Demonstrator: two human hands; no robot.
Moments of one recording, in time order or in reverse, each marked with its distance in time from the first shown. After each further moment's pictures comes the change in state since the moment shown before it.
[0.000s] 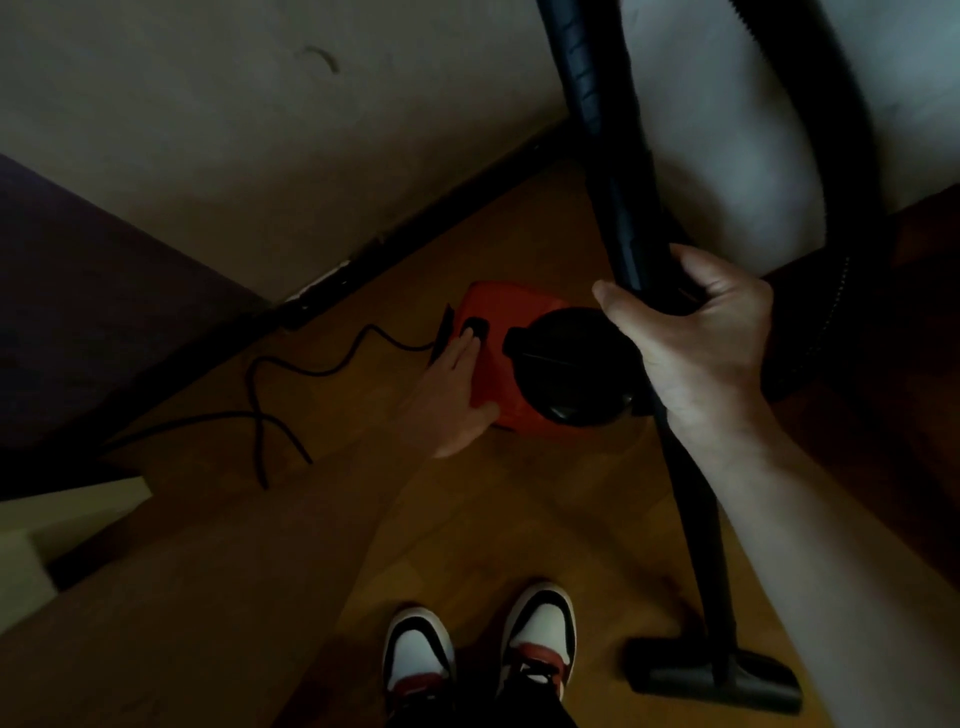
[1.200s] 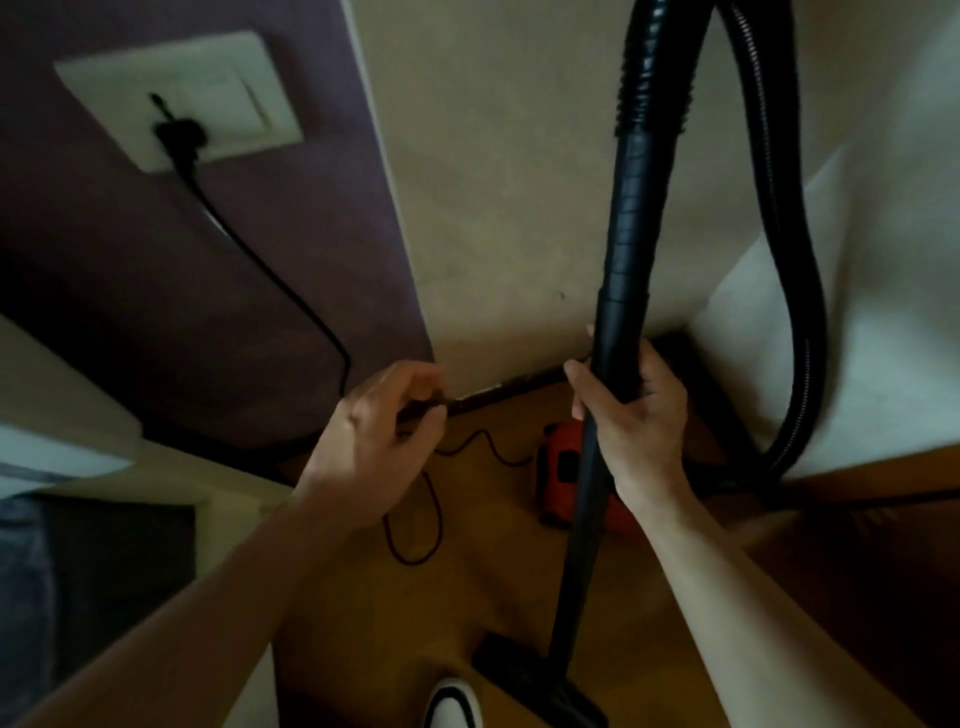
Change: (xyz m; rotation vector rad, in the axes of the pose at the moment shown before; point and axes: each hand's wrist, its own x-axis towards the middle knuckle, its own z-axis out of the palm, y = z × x) left_hand -0.296 0.007 -0.231 -0.214 0.815 0.131; right_hand -0.078 -0.171 0.114 0.309 -0.390 -0.219
